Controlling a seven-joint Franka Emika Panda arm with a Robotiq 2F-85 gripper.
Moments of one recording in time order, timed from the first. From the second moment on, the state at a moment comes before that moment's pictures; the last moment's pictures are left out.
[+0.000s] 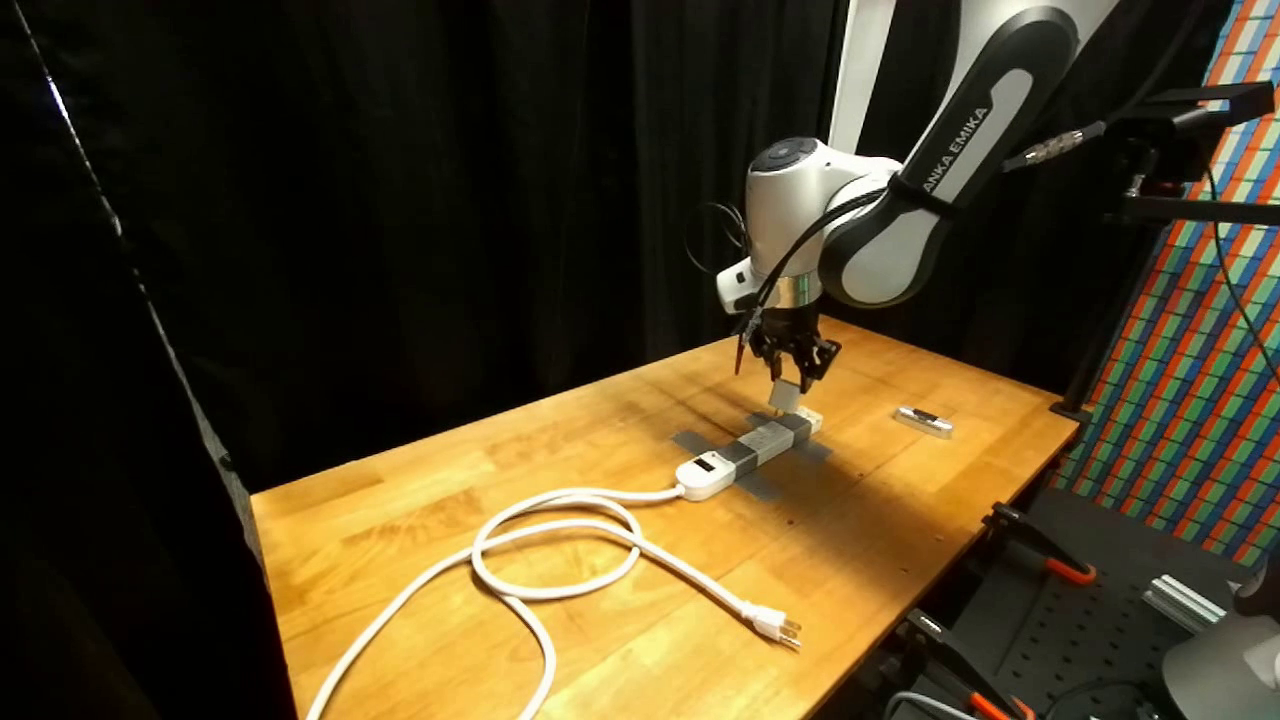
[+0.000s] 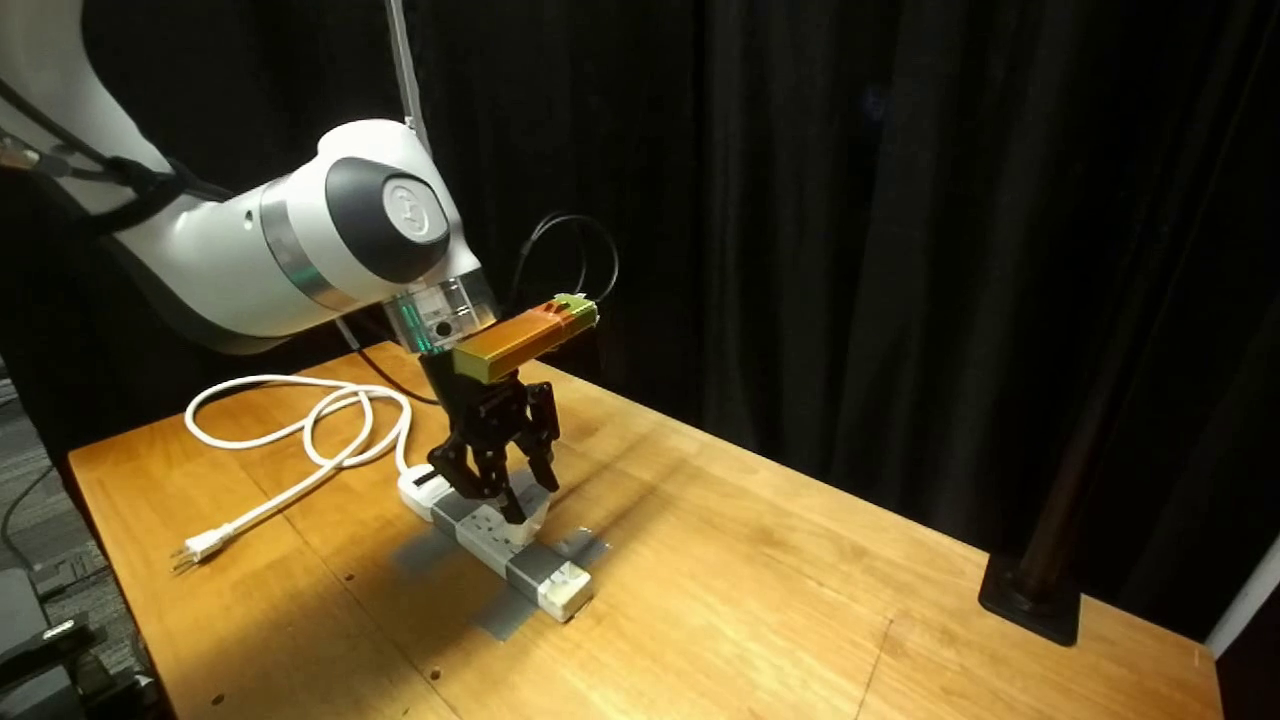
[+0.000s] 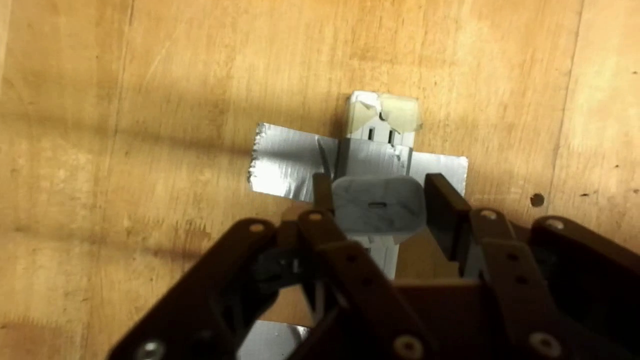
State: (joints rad) arm -0.03 0.32 -0.06 -2.32 -0.80 2.62 -1.10
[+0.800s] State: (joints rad) arm -0.03 0.32 -0.04 -2.37 -1.05 2.68 -0.87
